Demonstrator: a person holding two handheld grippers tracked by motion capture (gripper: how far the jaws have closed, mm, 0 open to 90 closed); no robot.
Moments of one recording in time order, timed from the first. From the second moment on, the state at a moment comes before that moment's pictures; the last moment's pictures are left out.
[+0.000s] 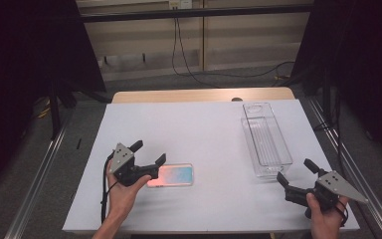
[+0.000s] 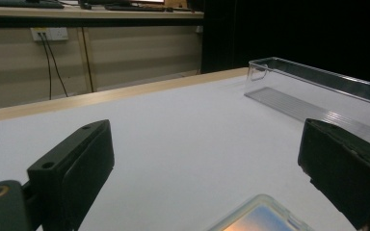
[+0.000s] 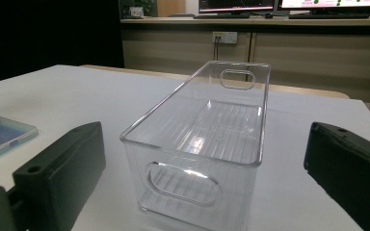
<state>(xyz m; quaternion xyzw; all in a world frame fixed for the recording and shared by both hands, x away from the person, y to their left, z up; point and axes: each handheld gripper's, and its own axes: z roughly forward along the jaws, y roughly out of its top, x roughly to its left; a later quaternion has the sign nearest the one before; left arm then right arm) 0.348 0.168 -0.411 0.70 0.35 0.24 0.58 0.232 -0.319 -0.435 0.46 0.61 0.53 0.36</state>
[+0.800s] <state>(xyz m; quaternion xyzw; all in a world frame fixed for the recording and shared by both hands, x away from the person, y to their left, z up) 0.367 0.144 -0.407 0.71 0.33 0.24 0.57 0.232 -0.319 -0.435 0.46 0.62 0.52 0.36</state>
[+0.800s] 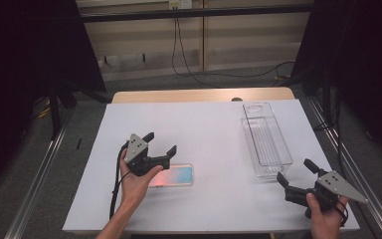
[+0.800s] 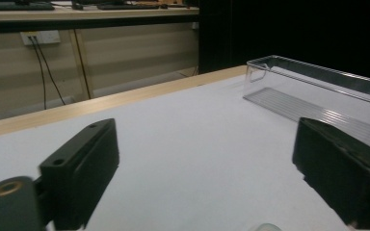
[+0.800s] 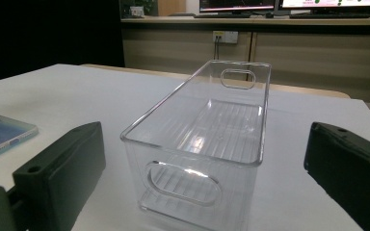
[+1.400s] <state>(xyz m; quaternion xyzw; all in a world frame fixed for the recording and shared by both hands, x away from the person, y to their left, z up) 0.369 0.143 -0.410 0.72 0.33 0.21 0.58 0.232 -0.318 -0.435 0.46 0.62 0.53 0.36</state>
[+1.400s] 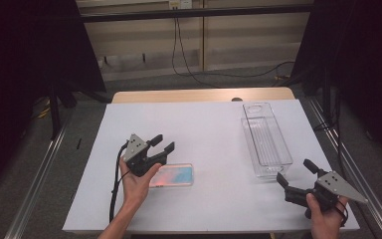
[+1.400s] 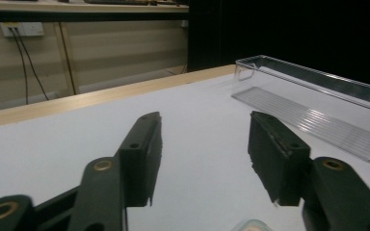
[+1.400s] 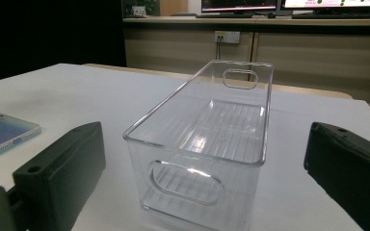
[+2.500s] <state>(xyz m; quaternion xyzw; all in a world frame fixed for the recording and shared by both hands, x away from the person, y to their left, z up) 0.380 0.126 -0.409 0.77 0.33 0.10 0.53 0.231 -0.318 -0.435 0.46 0.62 0.52 0.36</state>
